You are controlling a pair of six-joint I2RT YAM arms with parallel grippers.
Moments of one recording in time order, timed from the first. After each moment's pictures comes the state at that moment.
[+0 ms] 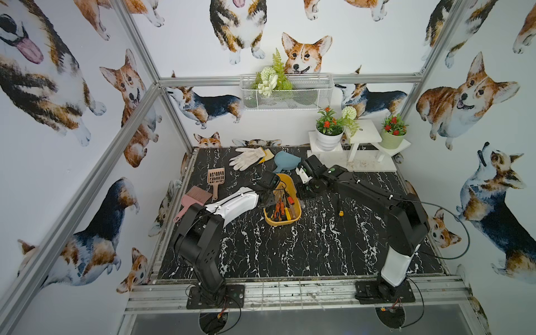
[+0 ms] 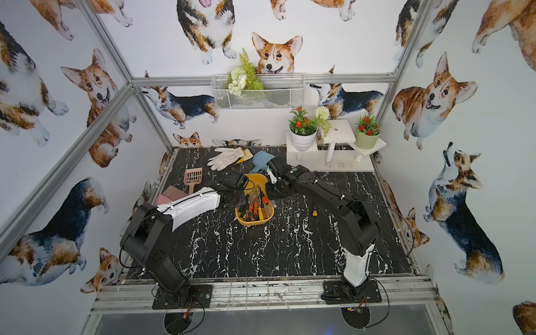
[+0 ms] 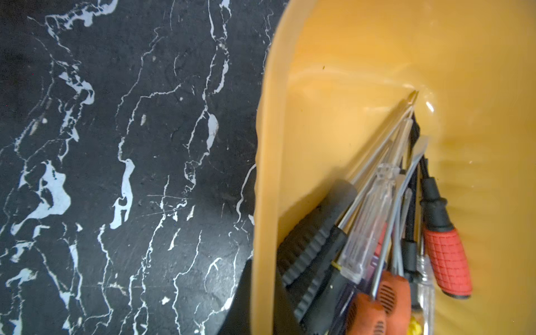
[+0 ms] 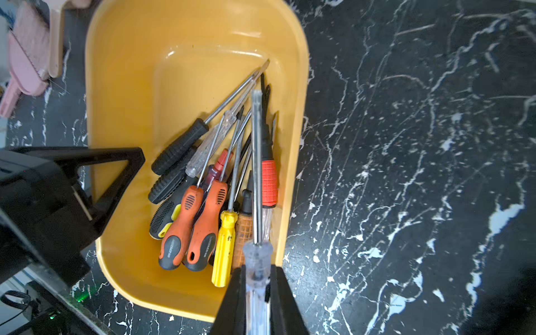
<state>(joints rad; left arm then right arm) -0.54 1.72 1.15 -0.60 -0.28 -0.72 0.68 1.79 1.48 -0.75 -0.13 0.42</state>
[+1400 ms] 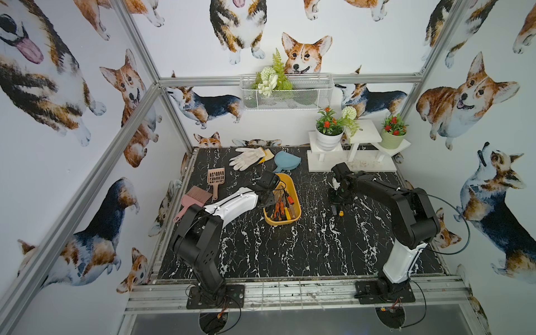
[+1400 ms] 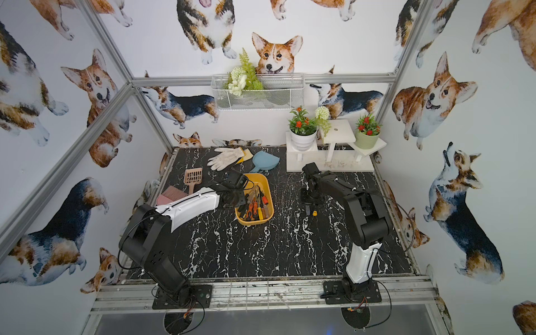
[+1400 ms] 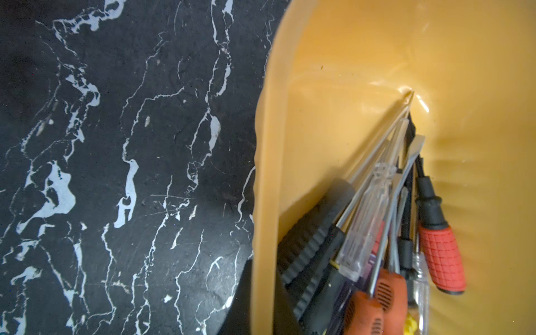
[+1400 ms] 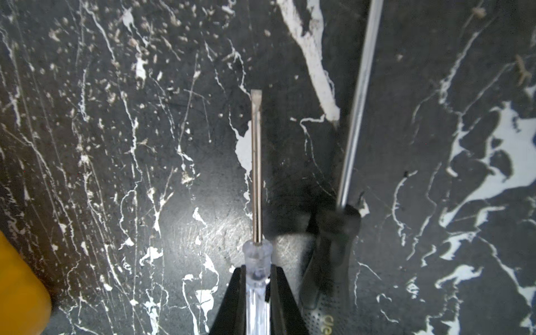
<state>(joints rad) -0.54 1.70 1.14 -0.60 -0.28 -0.72 0.37 1.82 1.22 -0.73 -0.05 0.40</state>
